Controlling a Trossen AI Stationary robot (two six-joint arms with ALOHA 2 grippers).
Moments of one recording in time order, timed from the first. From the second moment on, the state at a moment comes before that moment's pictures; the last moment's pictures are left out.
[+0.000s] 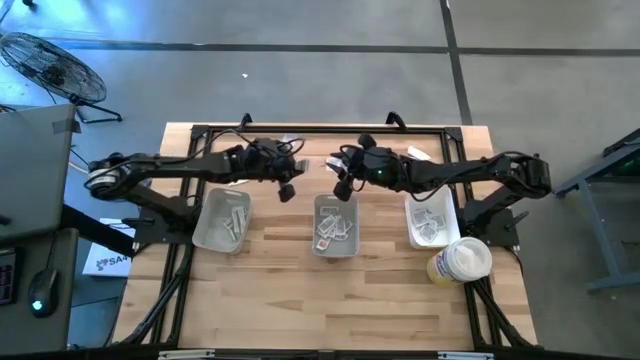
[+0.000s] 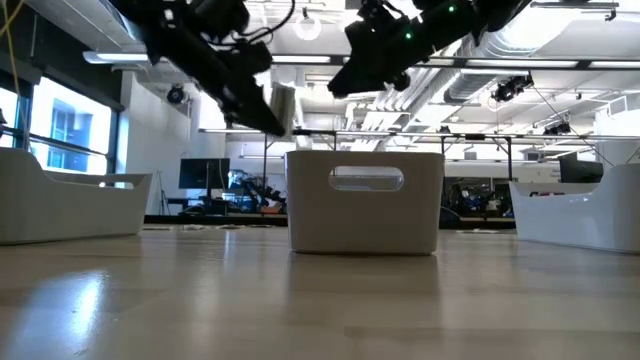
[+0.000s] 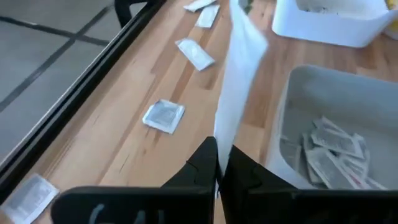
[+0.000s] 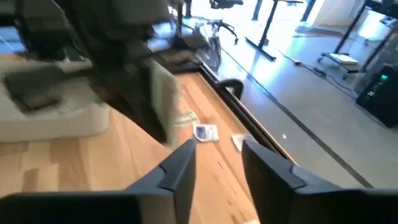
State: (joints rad) left arm 0.32 1.34 0.82 -0.02 -0.02 0.02; right arm -0.16 1.50 0.97 0.22 0.31 -0.03
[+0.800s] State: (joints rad) left arm 0.07 0.87 0.75 -1.19 -0.05 -0.71; right arm -0.26 1.50 0.97 -0.02 0.24 -0.01
